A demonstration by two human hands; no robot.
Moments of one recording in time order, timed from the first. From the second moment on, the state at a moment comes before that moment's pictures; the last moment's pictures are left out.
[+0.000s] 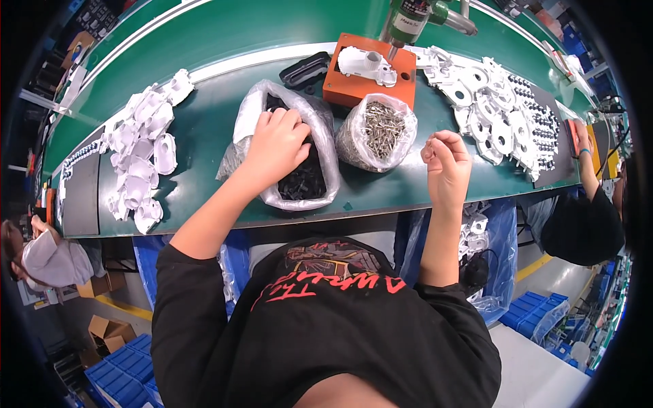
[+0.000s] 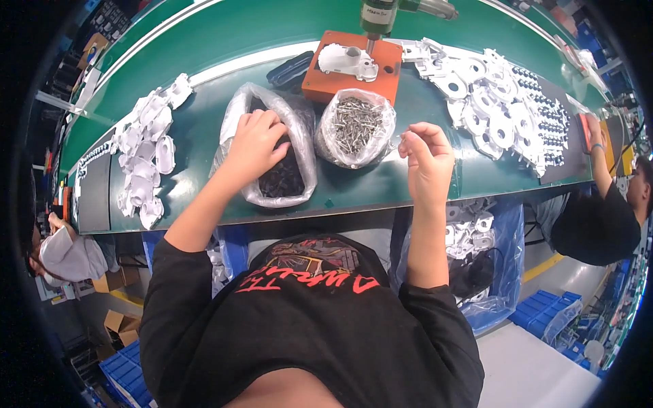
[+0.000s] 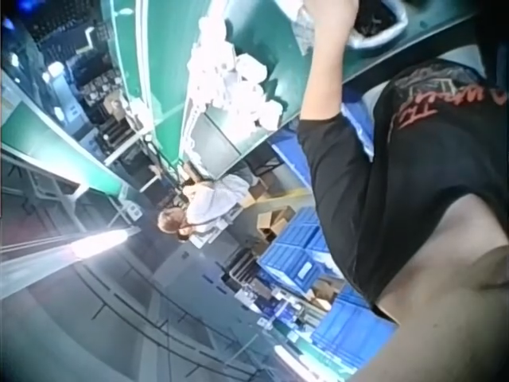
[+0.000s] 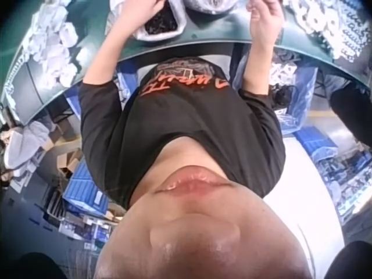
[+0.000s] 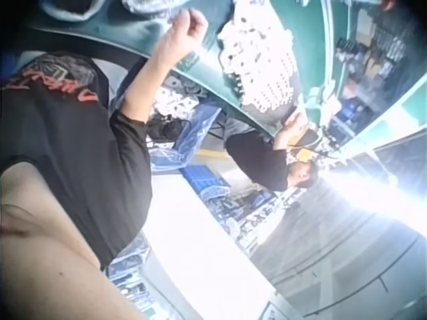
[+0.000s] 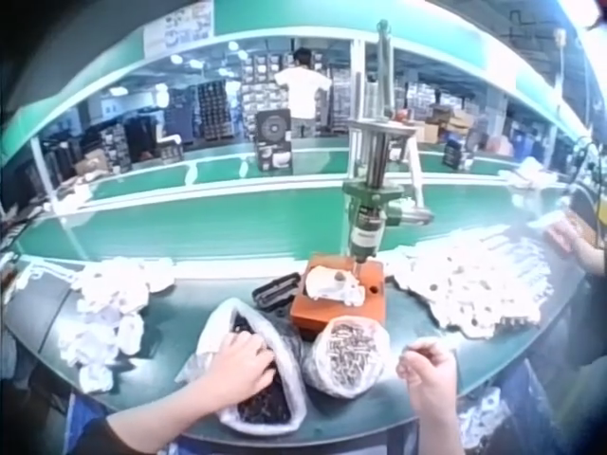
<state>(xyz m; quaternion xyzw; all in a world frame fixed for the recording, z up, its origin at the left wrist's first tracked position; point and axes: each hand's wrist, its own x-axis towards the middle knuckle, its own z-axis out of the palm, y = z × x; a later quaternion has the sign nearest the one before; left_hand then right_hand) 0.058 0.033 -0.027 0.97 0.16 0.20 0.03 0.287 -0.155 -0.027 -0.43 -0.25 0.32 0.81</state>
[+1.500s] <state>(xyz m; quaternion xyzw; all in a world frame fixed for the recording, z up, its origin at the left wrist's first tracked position) 0.062 0.069 -0.020 0.95 0.21 0.23 -0.02 0.288 -0.165 -0.038 -0.44 -0.22 0.33 0.81</state>
